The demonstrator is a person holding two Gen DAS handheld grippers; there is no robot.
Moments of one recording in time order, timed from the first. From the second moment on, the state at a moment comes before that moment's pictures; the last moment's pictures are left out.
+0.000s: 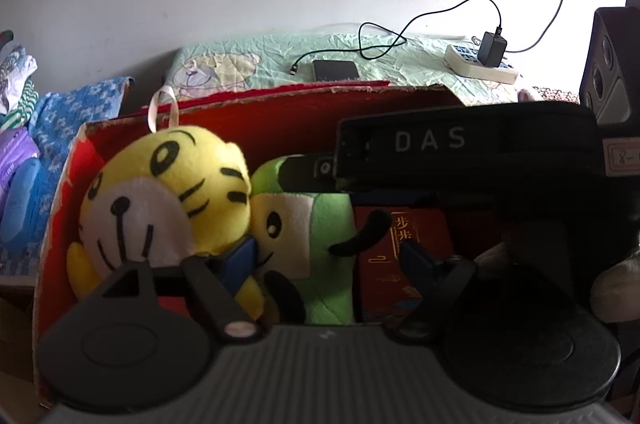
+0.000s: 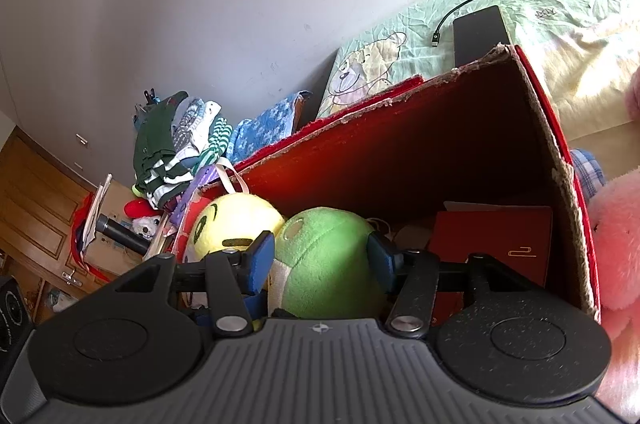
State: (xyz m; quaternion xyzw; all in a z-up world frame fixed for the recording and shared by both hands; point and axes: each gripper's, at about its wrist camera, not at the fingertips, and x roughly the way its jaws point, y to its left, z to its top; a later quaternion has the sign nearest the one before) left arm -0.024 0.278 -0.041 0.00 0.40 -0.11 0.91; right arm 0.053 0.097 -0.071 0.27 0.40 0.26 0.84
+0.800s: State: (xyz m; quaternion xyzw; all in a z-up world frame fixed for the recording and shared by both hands) left arm -0.023 0.282 -0.042 -0.01 0.40 -0.14 0.90; right arm 0.053 0.097 -0.070 0.26 0.40 0.26 0.84
